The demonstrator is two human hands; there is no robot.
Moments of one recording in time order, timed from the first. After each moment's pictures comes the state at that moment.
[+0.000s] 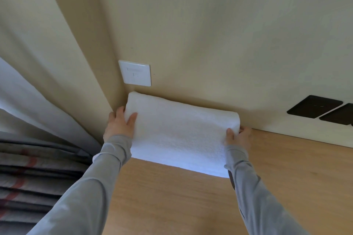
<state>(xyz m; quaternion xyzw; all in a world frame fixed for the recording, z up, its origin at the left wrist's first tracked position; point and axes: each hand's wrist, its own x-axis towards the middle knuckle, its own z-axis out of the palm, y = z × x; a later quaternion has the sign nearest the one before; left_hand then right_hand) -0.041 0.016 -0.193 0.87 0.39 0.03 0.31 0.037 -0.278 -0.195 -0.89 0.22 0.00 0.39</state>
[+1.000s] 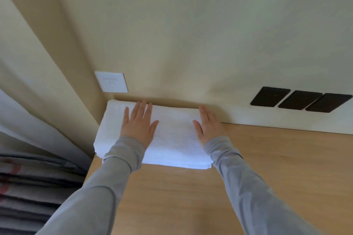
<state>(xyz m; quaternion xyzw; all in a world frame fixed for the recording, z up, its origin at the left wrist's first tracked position) -0.032 -0.083 -0.145 1.00 0.07 0.00 0.02 0.023 -0.301 -0.144 -0.97 -0.18 0.03 0.13</state>
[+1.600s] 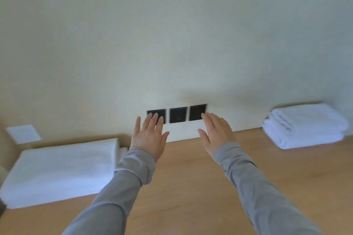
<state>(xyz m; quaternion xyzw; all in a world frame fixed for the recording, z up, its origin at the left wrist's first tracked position) -0.076 -0.436 -0.003 0.99 -0.09 0.14 -0.03 -0.082 -0.646 0.009 -0.99 -0.09 -0.14 0.05</state>
